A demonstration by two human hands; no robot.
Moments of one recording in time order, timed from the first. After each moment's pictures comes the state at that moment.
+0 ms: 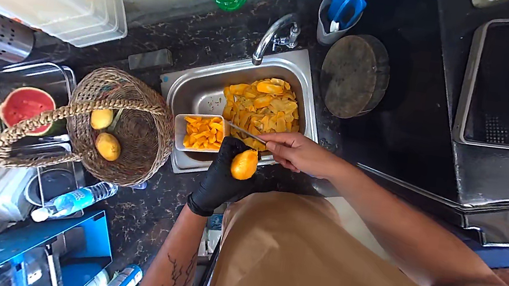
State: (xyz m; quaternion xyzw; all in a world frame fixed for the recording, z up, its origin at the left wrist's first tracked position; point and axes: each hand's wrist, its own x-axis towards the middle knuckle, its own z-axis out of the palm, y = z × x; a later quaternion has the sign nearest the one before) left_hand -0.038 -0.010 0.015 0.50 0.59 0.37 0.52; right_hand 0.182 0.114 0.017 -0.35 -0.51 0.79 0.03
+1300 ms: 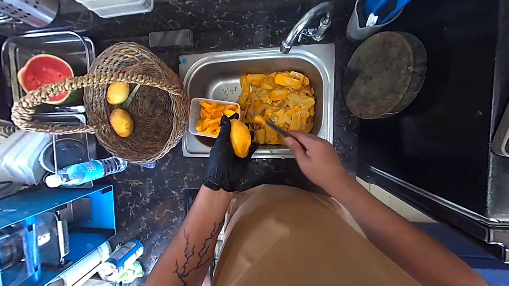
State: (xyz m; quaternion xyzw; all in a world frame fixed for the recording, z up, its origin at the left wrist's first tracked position) left_hand -0.029 0.008 0.014 -0.14 0.52 0.62 0.57; right_hand 0.180 0.075 -0.005 -0.45 -0.78 0.43 0.08
